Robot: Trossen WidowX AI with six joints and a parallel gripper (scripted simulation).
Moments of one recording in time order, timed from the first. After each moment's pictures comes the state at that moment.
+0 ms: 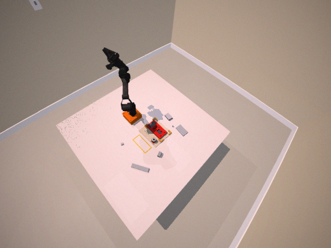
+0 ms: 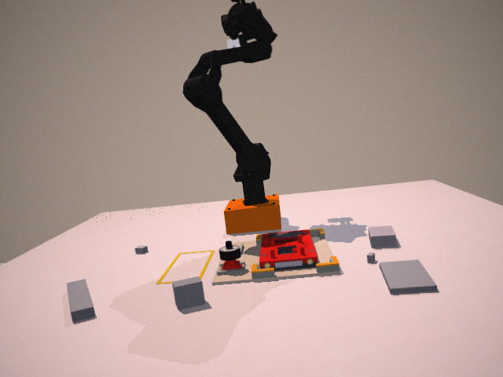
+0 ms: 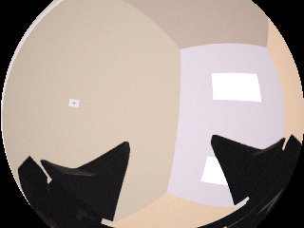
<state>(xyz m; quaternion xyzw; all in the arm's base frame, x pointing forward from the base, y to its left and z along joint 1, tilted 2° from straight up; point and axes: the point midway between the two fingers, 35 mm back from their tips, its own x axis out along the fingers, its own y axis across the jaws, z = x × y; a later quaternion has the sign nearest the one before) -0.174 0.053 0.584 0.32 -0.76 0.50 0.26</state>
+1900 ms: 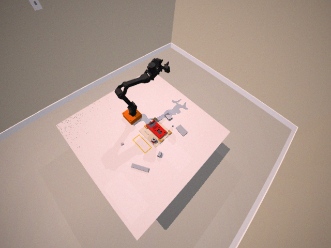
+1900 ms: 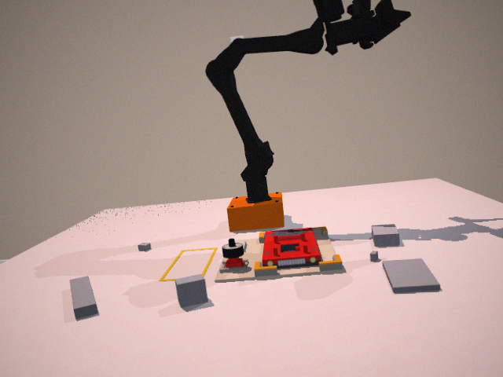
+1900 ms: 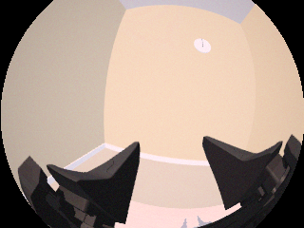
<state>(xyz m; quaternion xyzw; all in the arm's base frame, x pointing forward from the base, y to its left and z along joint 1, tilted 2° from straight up) 0.091 0.384 0.430 -0.02 -0.12 0.70 0.71</state>
